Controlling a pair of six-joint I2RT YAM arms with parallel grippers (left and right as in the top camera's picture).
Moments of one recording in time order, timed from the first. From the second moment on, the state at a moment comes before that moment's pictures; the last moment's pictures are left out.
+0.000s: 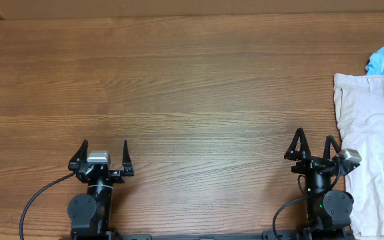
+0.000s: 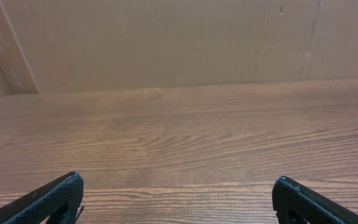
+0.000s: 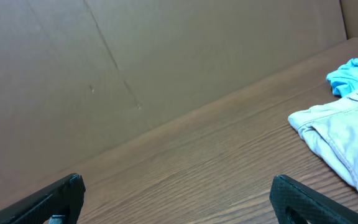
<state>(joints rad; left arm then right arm) 0.03 0.02 0.01 -0.08 0.03 0.03 0.07 0.01 0.02 -0.01 0.16 0.44</state>
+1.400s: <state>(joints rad) 0.03 0.02 0.01 -0.08 0.03 0.03 0.07 0.02 0.21 -0.27 0.04 0.25</state>
